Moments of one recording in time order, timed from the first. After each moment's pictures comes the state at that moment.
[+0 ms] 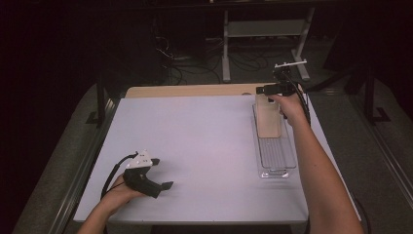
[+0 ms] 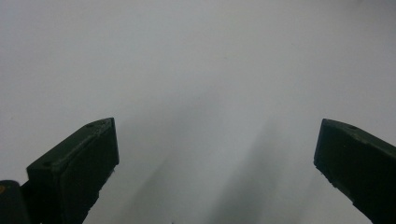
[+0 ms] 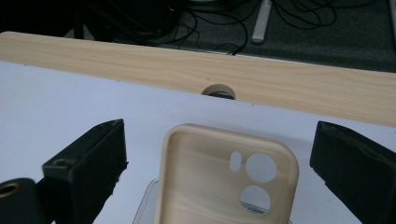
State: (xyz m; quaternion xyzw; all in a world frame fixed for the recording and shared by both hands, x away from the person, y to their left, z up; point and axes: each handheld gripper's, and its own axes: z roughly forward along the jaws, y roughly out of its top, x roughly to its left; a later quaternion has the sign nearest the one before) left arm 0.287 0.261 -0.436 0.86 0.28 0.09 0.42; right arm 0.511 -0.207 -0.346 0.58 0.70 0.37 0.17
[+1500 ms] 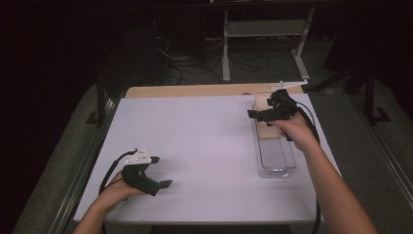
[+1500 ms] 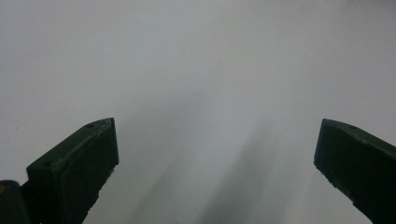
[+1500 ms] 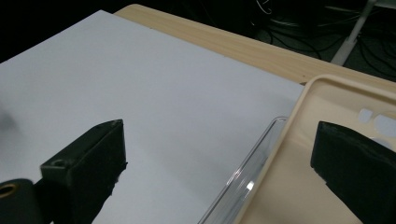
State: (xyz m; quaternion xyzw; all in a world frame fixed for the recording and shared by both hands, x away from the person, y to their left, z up) left arm 0.294 0.262 -0.424 0.87 0.27 0.08 0.42; right arm 0.422 -0.187 -0.345 0.43 0.77 0.44 0.14
